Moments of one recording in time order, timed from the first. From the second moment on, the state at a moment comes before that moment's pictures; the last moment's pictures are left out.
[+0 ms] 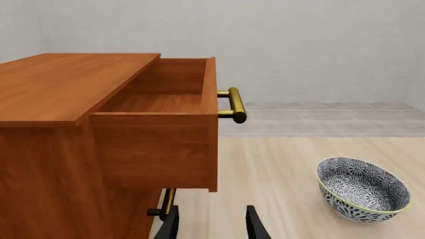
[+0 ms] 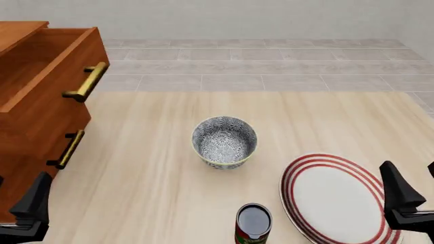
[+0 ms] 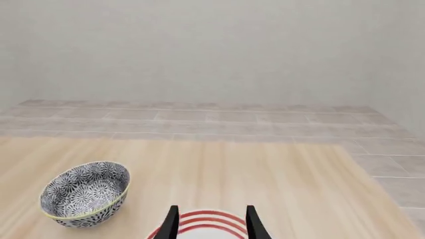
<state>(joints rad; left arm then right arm) 0.00 0.01 0.00 0.00 0.00 0.03 0.14 -0.05 -0.09 -0.01</state>
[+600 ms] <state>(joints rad) 0.00 0.01 0.00 0.00 0.00 0.14 0.76 -0.34 -0.28 -0.04</state>
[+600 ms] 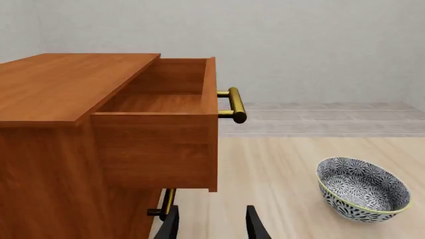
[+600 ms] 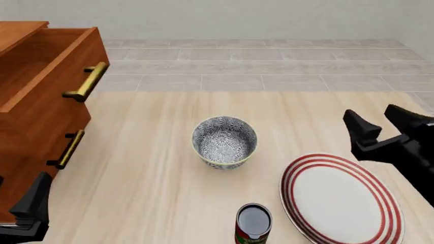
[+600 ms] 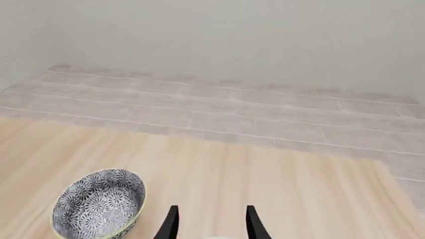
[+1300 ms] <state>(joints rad) 0.00 0.01 0.00 0.00 0.00 0.34 1.35 -0.76 -0.15 -0.14</state>
